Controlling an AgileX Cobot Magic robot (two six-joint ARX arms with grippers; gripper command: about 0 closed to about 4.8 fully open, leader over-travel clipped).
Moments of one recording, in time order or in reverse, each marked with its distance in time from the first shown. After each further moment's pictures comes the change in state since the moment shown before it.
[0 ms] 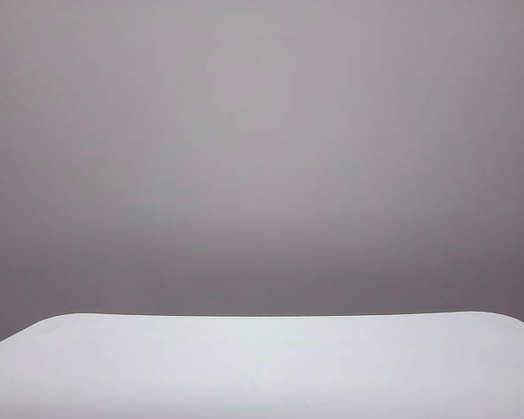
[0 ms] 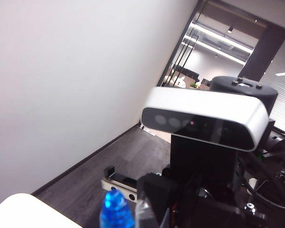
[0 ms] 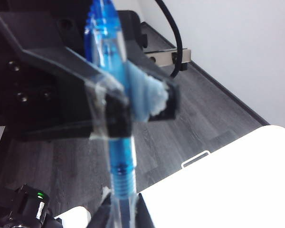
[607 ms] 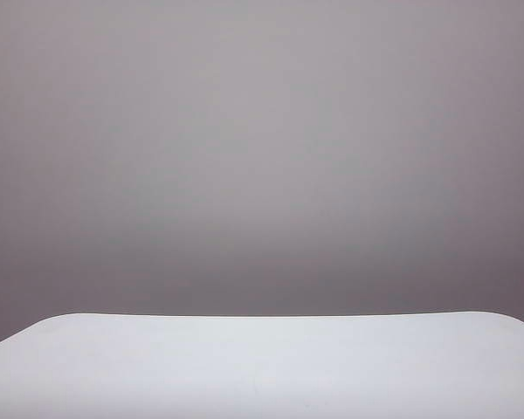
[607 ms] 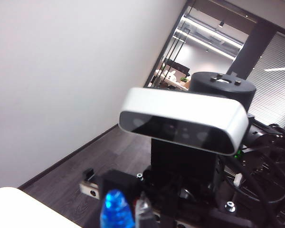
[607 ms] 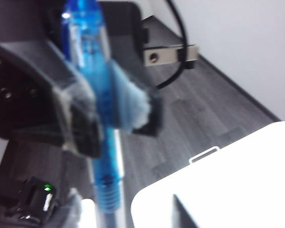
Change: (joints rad) left arm 0.000 0.001 0.000 0.003 0.044 -0.031; right arm -0.002 0.021 0.000 -0.003 -0.055 -0.011
